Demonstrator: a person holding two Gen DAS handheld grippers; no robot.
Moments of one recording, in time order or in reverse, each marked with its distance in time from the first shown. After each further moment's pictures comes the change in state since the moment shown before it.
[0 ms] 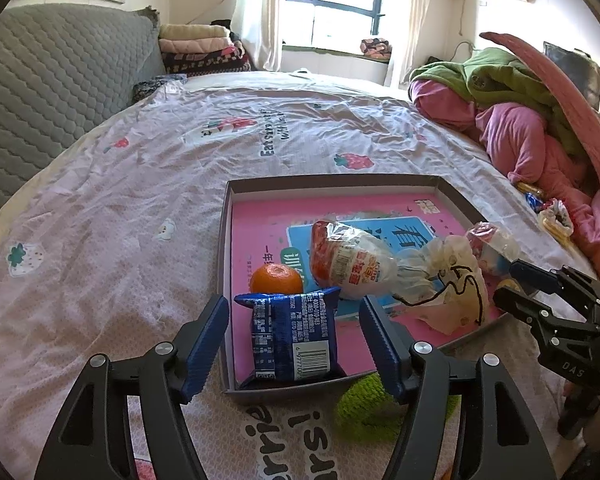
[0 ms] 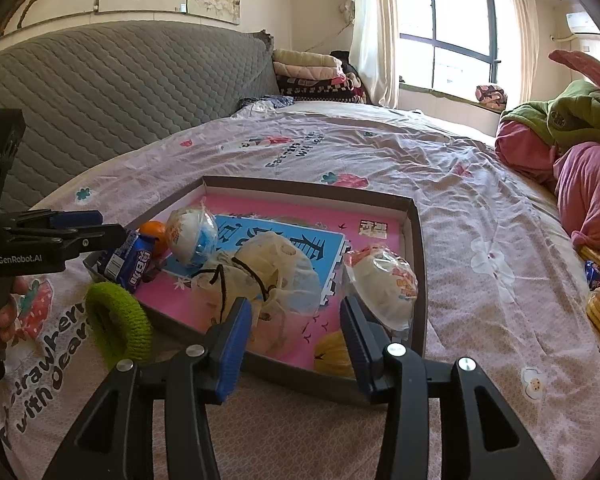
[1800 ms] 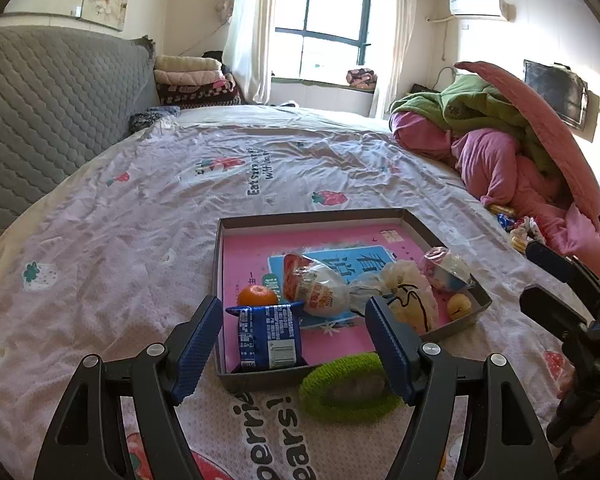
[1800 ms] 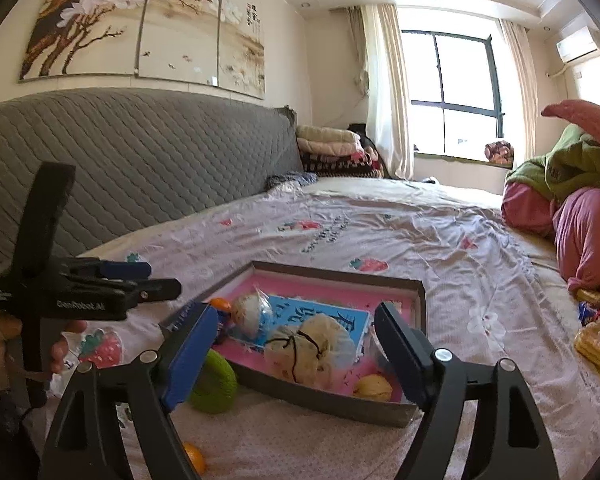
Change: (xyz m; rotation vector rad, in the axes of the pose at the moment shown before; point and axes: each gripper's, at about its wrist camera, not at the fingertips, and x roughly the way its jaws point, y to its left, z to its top) left arm -0.063 -0.013 -0.004 0.012 -0.118 -0.046; right arm -0.088 0.025 0.010 -0.017 -0.293 0.086
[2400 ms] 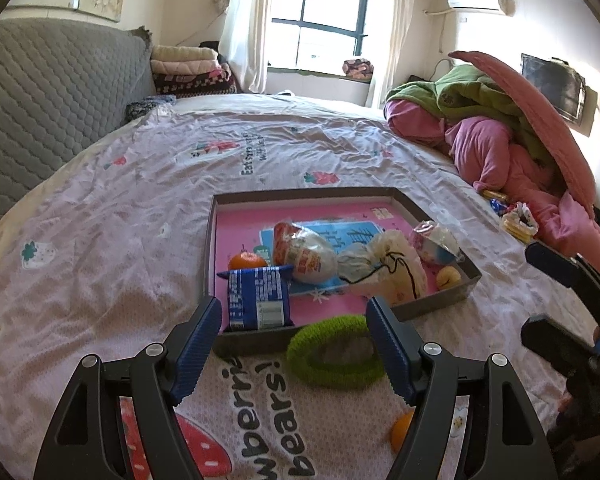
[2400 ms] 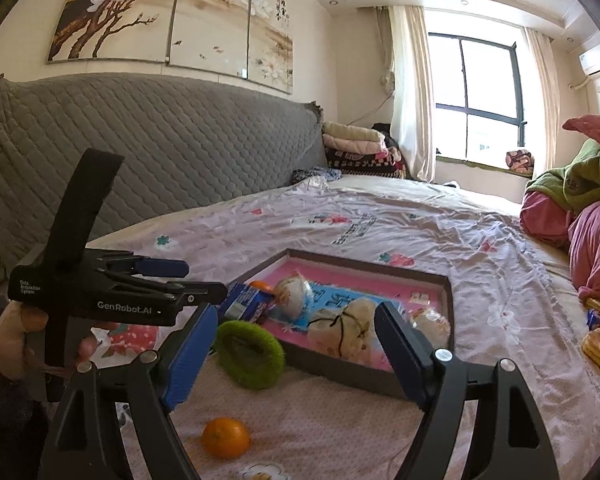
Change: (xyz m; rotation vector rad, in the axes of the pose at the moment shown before) left arm -0.008 -0.005 -0.024 -0.004 0.041 -0.015; right arm -0.015 0.034 -0.013 -0.059 0.034 0.063
